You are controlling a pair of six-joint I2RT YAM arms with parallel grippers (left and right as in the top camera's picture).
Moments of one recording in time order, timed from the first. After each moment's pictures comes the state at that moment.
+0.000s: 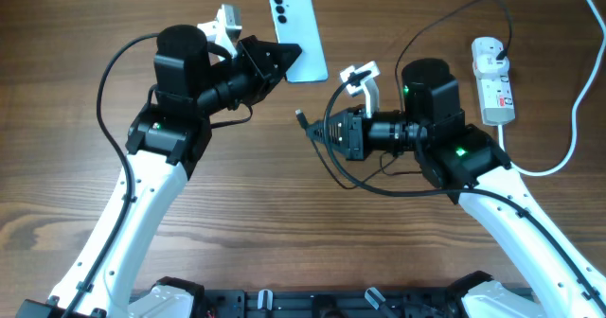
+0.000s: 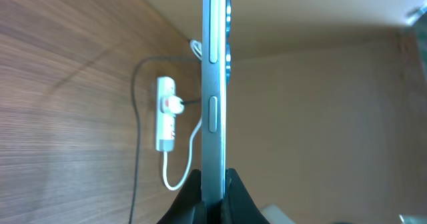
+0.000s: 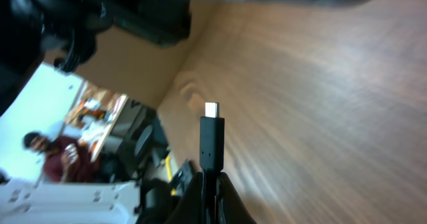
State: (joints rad) left arm -0.27 1.34 1.12 -0.13 0.61 -1.13; right arm 0.44 1.29 1.01 -0.29 -0.85 0.49
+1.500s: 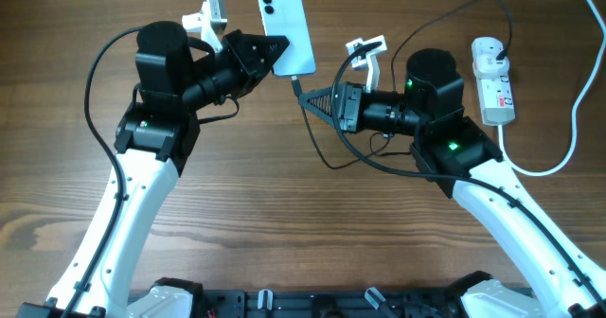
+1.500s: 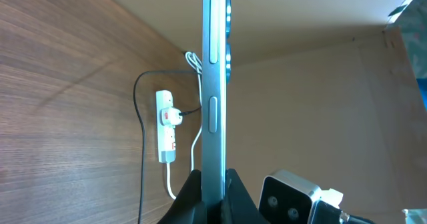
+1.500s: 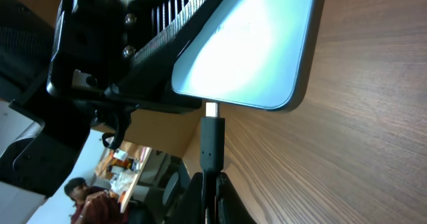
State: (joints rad) left arm -0.20 1.34 1.12 -0.07 0.70 -1.07; right arm 0.44 1.33 1.01 0.01 -0.81 0.80
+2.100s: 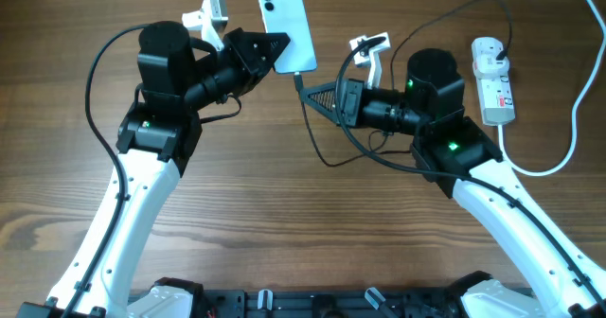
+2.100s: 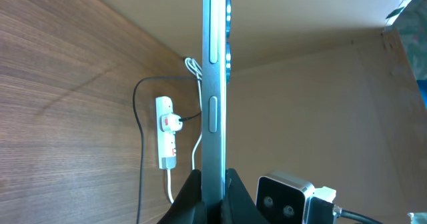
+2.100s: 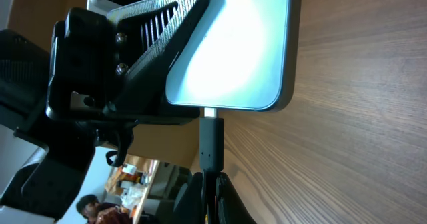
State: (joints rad) left arm -0.21 1.34 1.12 -0.05 0.67 -1.06; right arm 0.44 1.33 1.01 0.03 -0.78 0.90
